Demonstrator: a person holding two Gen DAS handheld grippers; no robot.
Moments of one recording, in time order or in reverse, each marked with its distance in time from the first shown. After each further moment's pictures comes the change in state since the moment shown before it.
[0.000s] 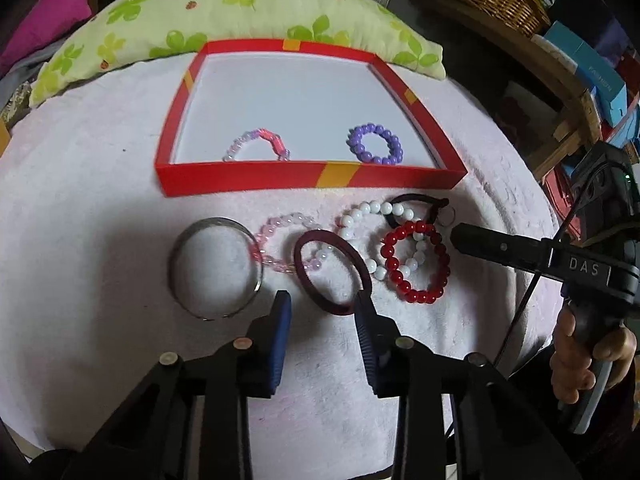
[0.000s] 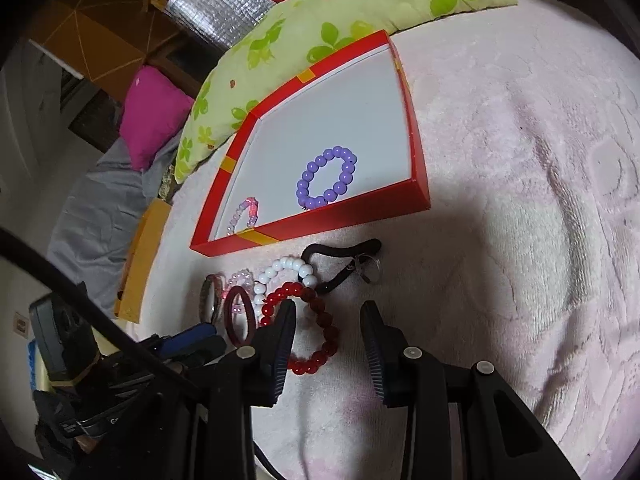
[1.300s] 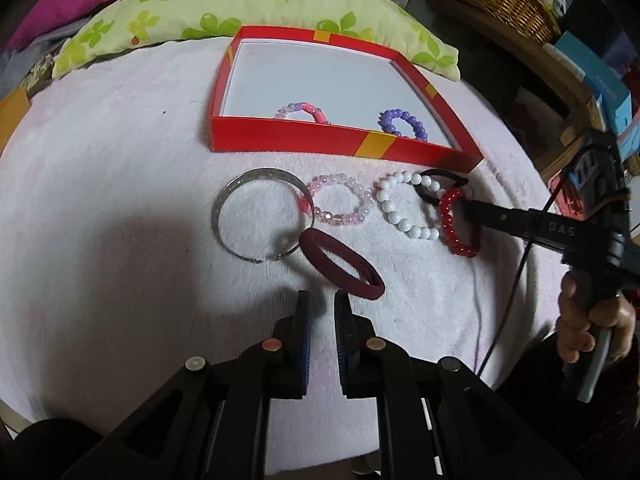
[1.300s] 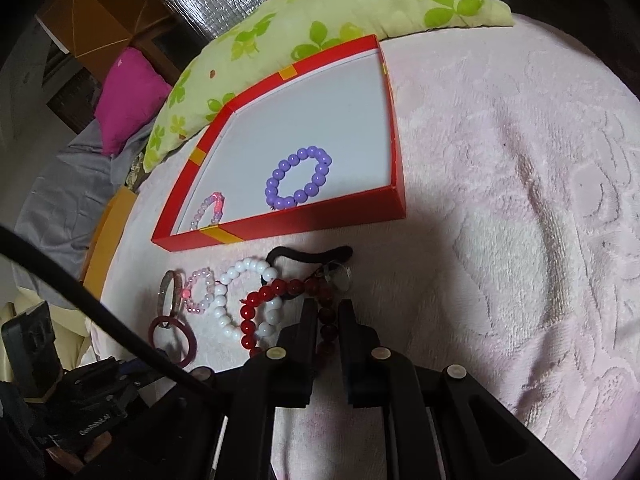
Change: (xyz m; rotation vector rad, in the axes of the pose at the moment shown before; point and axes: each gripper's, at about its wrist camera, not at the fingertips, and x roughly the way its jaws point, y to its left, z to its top) left arm -0.025 0.035 -0.041 -0.057 -0.009 0.000; right arm 0.009 0.003 0.003 -0.054 -0.006 -0.142
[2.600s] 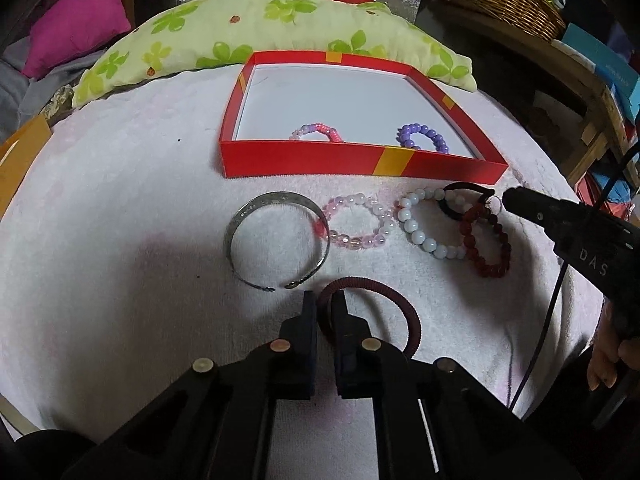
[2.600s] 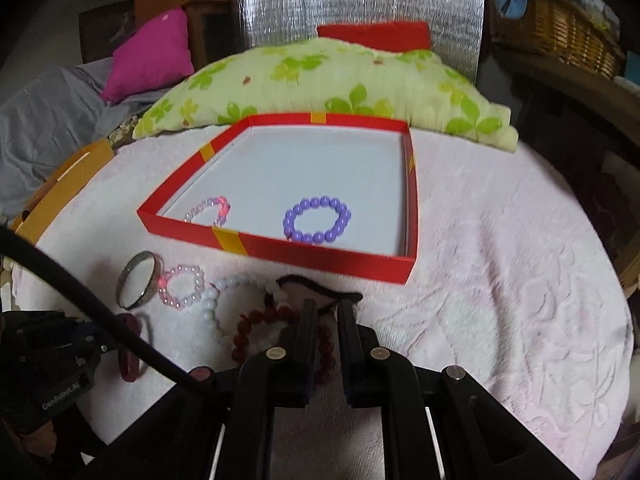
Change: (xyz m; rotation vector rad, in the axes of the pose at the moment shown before) left arm 0.015 -0.017 0.004 0.046 -0.110 0.136; right arm -0.019 0.063 -0.020 -0.348 -0.217 -0.305
